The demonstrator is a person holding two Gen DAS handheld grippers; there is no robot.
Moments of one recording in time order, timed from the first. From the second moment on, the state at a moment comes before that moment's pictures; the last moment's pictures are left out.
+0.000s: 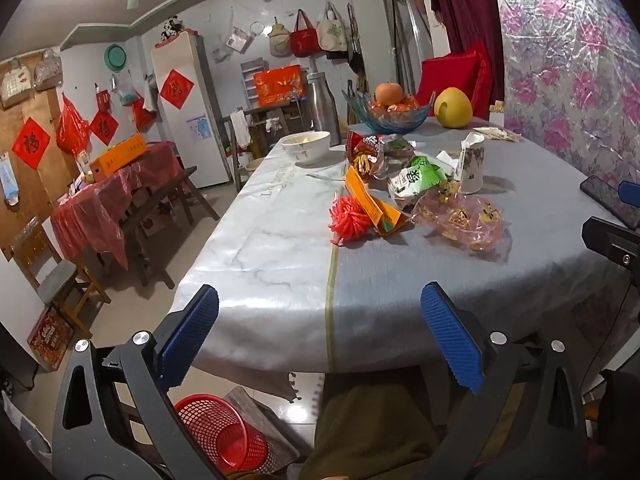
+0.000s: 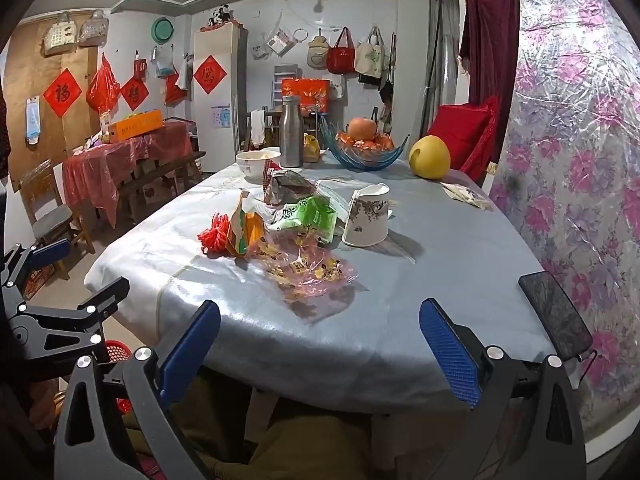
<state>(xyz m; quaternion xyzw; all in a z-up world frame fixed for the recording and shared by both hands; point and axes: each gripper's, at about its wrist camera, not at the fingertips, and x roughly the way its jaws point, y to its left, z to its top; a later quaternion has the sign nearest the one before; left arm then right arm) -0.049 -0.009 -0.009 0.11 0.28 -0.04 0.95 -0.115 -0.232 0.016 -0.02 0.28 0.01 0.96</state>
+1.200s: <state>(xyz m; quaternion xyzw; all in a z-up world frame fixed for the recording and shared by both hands) -0.010 -0.018 -0.053 0.11 0.35 -0.04 0.93 -0.069 -0.240 -0.019 -0.01 0.35 0.02 0.94</state>
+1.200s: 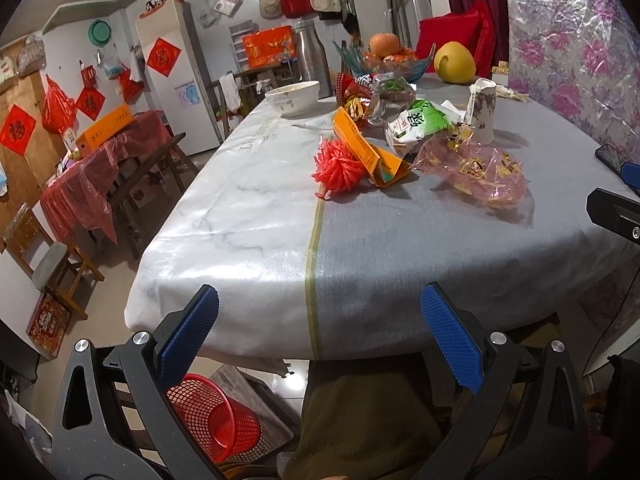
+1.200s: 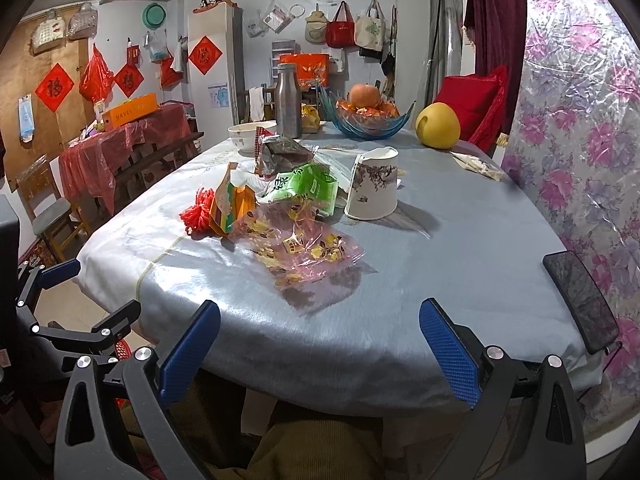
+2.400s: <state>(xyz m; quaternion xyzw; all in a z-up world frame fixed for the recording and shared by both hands) 0.007 -0.020 -0.061 0.11 0.36 -0.03 0.93 -0.046 -0.240 -0.021 0.00 0.34 0.03 0.94</state>
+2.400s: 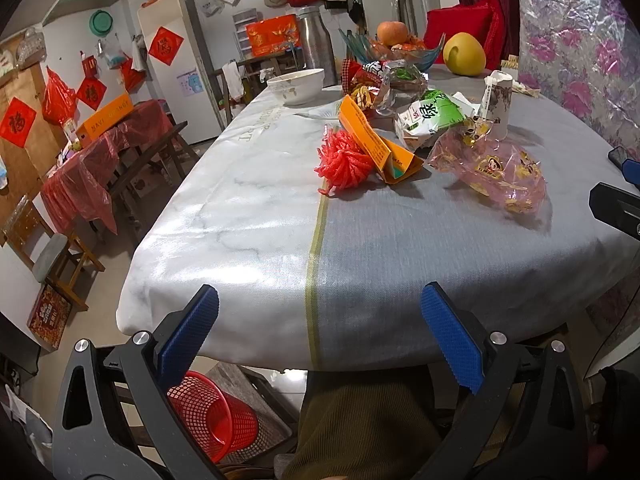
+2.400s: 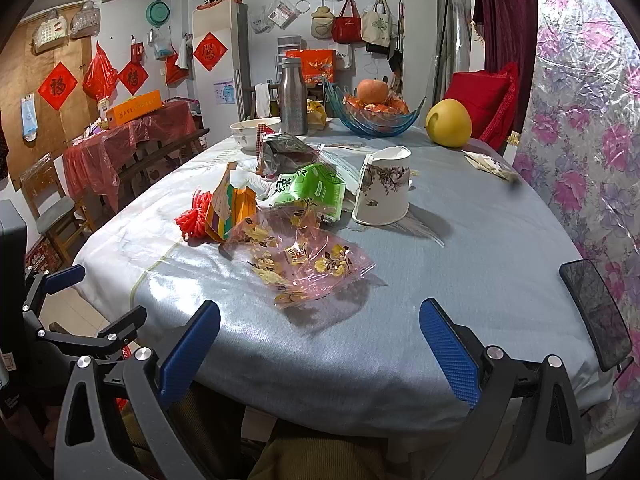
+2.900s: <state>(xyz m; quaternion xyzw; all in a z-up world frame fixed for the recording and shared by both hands) 0.010 -0.018 -0.067 0.11 0.37 -0.03 0.92 -0.046 -0.240 -0.023 0.00 0.34 0.03 0.94</state>
